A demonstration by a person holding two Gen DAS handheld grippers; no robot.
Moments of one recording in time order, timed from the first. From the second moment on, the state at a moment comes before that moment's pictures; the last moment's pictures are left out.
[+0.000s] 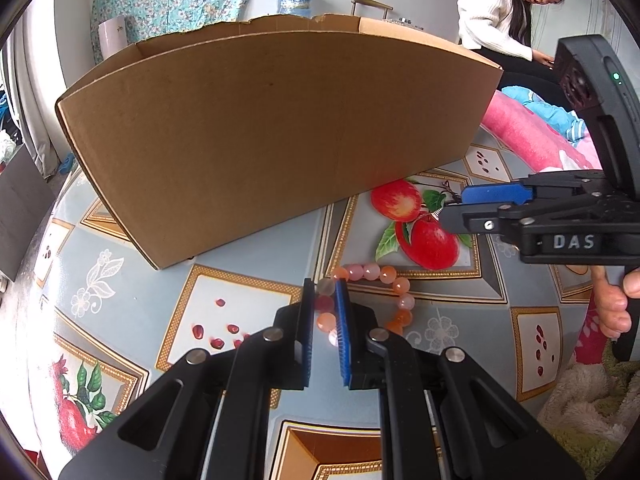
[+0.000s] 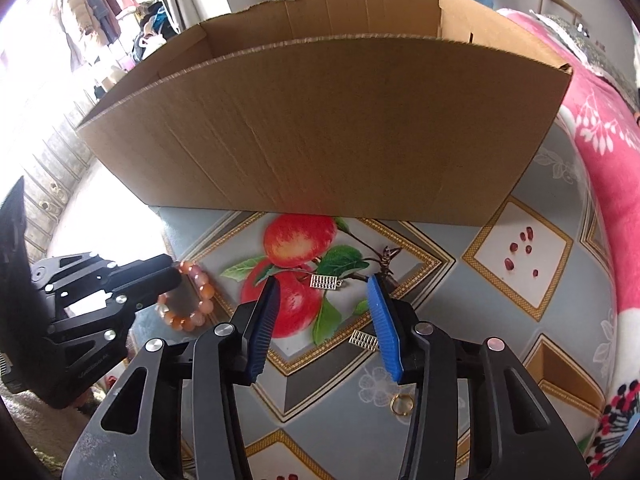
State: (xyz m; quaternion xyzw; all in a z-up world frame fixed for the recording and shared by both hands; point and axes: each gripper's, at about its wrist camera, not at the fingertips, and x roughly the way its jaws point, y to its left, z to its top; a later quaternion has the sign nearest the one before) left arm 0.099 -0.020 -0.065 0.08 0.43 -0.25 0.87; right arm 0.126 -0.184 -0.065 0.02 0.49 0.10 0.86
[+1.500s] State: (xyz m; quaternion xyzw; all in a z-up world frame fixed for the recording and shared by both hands) left arm 0.099 -0.021 -0.063 0.07 0.43 -0.24 0.87; right arm 0.089 -0.213 -0.056 0.03 0.43 0.08 0.90
